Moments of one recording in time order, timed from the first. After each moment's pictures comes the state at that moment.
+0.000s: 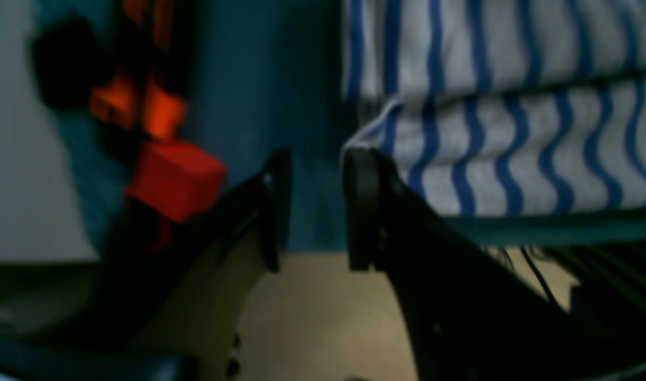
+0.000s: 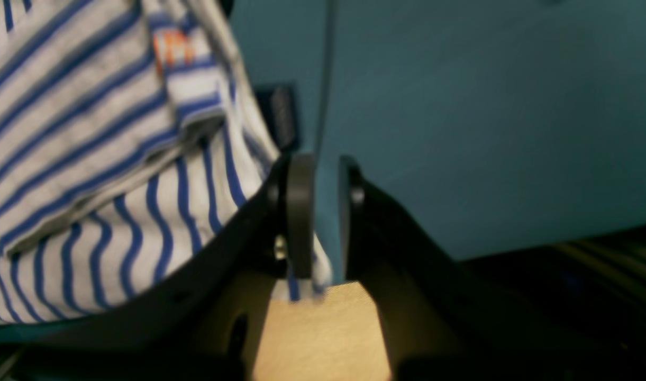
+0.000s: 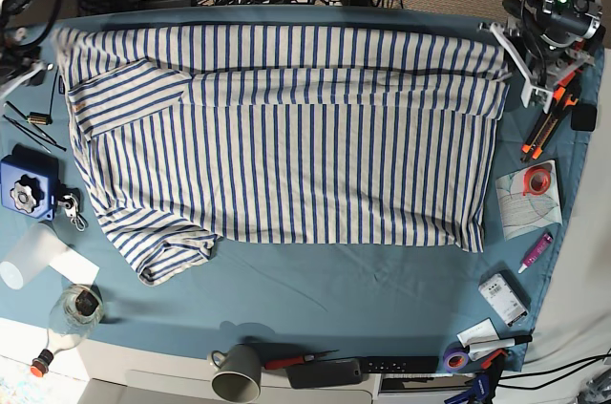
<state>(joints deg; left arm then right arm) 30.0 -15.7 -19.7 122.1 -14.4 -17.9 61.7 -11.7 30.4 54.0 90.0 34.6 32.9 -77.8</state>
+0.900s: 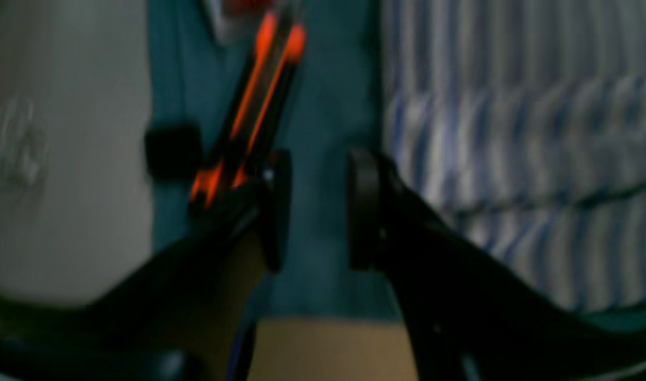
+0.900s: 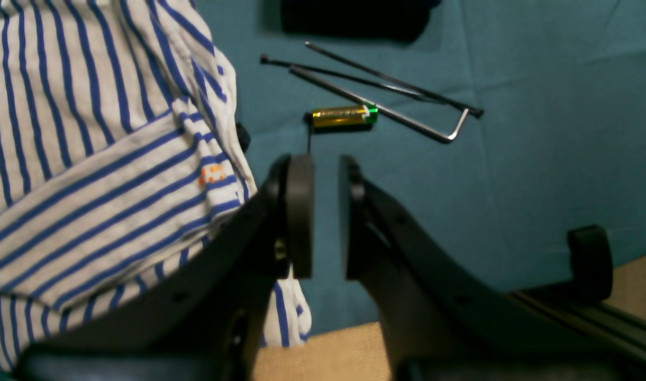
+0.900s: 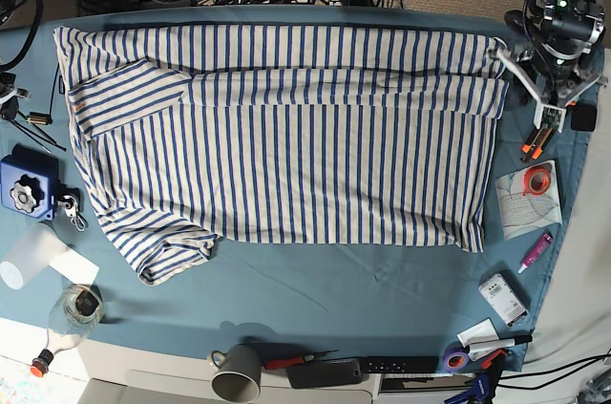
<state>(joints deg) 28.0 -15.8 -19.7 124.2 -12.8 -14.2 51.4 -8.0 33.0 56.5 93.8 38.2 32.9 -74.6</state>
